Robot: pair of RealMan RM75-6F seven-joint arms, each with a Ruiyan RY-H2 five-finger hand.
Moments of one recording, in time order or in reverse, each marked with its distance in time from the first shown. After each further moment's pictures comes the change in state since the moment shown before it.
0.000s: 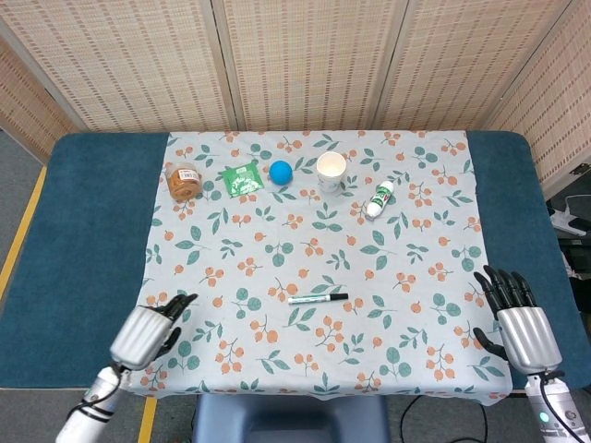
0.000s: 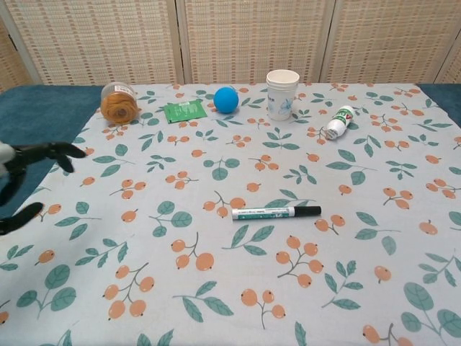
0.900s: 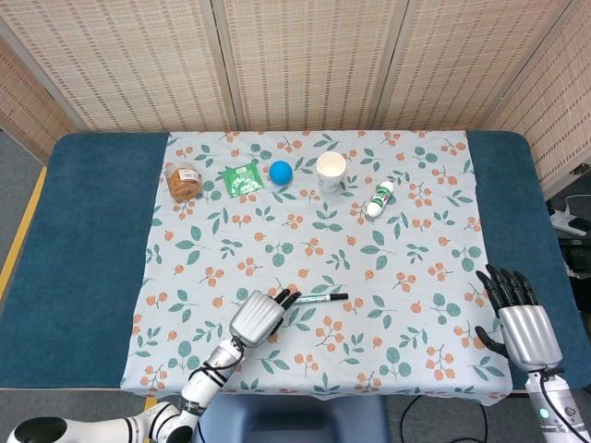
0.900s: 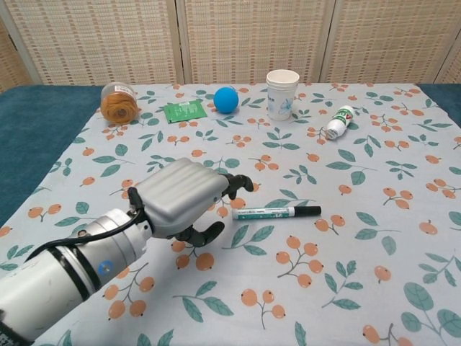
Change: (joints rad) left arm -0.303 -0.541 -0.153 0.356 -0.172 -0.235 0.203; right arm 0.006 -0.009 0.009 0.025 0.025 -0.020 0.012
